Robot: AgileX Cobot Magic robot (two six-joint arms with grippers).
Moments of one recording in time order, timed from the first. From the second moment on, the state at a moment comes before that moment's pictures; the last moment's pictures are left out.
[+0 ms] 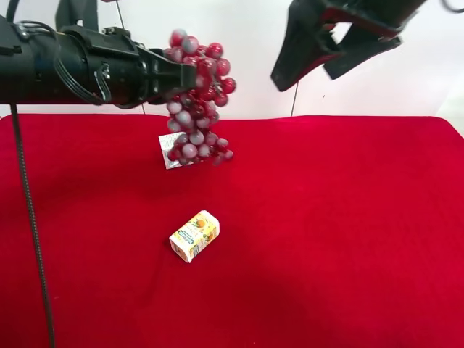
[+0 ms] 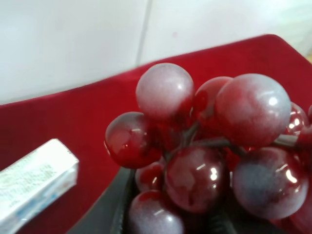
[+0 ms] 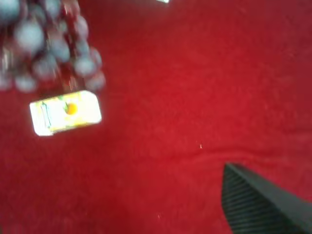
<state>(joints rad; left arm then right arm) -0.63 1.36 -0.84 -1.06 -0.09 0.79 0.46 1.42 -1.45 0.27 1.18 -0.24</state>
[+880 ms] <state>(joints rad) -0.18 1.44 -0.84 -0.73 0.31 0.76 0.46 1.08 -1.01 0.14 1.19 -0.14</state>
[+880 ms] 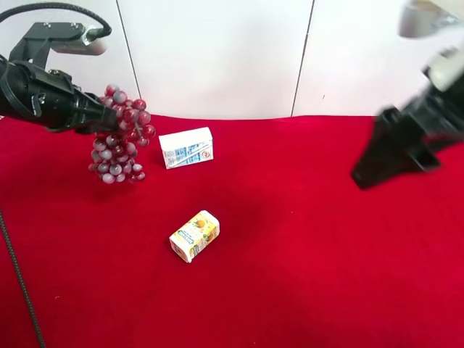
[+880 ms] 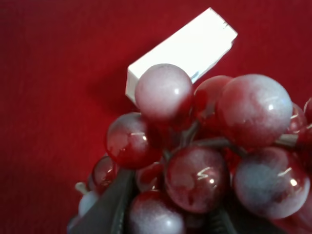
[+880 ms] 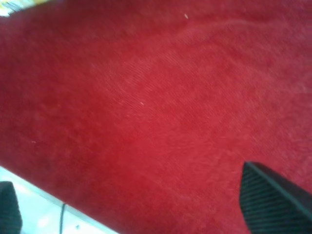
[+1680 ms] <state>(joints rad) -0.18 1.56 -0.84 -0.25 0.53 0.28 0.46 0.38 -0.68 -0.09 1.14 0.00</state>
